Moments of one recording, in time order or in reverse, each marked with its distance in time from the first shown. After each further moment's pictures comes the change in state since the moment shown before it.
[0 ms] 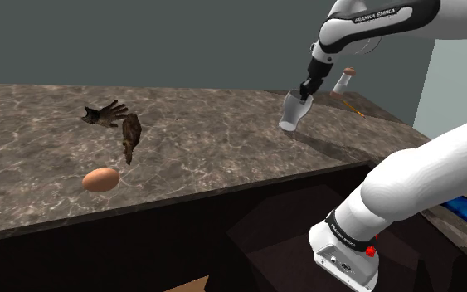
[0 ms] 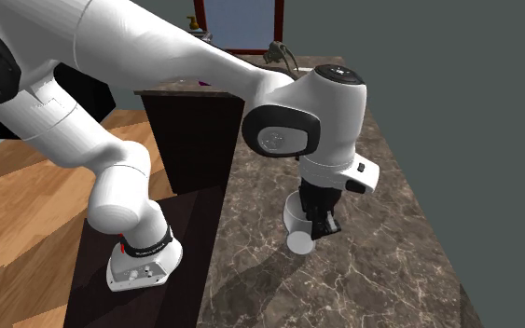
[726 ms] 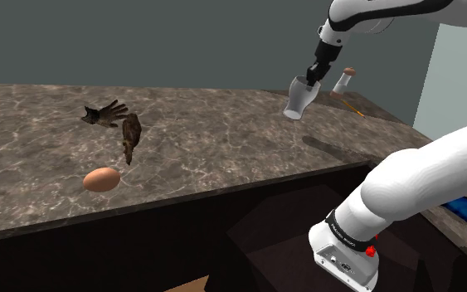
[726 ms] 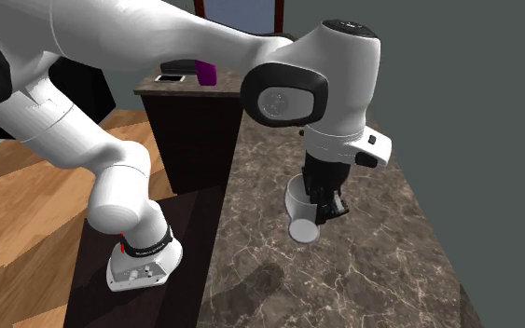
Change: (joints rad) arm 0.003 -0.033 0.017 0.118 0.006 -0.150 -0.007
